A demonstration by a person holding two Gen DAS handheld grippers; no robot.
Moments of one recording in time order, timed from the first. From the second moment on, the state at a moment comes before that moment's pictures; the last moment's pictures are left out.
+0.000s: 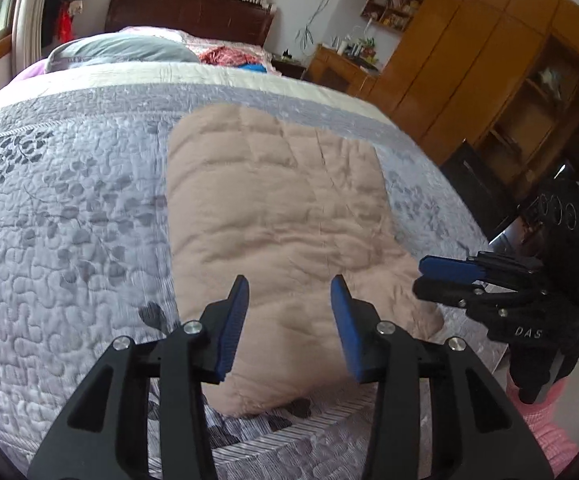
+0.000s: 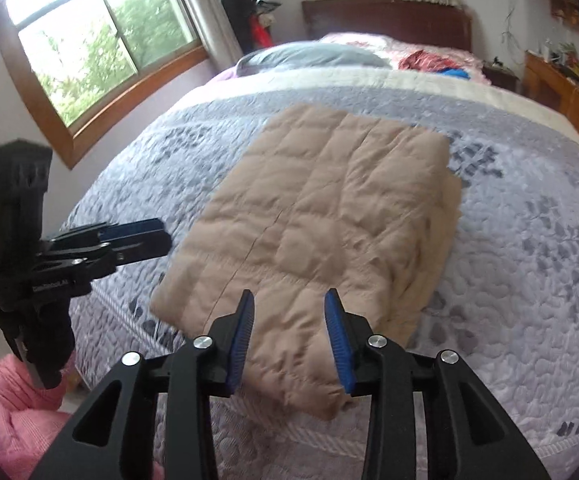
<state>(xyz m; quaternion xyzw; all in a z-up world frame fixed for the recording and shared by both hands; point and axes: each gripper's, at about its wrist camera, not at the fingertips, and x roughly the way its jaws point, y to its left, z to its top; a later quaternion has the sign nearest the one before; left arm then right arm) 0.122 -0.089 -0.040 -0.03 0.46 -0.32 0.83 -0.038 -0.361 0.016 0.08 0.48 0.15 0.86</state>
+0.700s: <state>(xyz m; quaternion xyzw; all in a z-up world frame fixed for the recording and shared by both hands) 0.119 -0.098 -0.087 0.04 0.46 -0.25 0.85 -0.044 -0.379 -0.053 0.12 0.52 0.11 0.84</state>
